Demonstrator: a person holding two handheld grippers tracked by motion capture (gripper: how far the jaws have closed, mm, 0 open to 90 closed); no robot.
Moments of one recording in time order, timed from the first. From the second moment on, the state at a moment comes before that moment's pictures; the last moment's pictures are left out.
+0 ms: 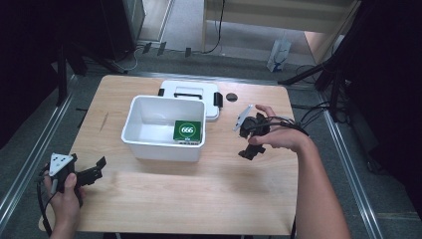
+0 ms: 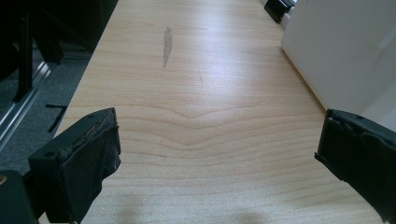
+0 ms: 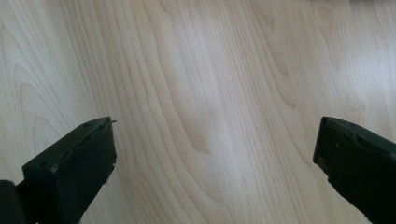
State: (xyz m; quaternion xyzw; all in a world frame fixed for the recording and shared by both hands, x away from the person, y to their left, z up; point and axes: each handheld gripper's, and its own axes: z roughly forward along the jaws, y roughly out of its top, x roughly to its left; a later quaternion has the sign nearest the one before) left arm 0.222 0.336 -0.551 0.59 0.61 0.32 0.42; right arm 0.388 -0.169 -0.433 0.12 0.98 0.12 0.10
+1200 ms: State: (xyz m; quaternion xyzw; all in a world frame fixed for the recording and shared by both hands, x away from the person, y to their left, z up) left arm 0.220 0.336 -0.551 0.59 0.61 0.32 0.42; right arm 0.309 -0.291 -0.512 0.29 0.87 0.35 0.18
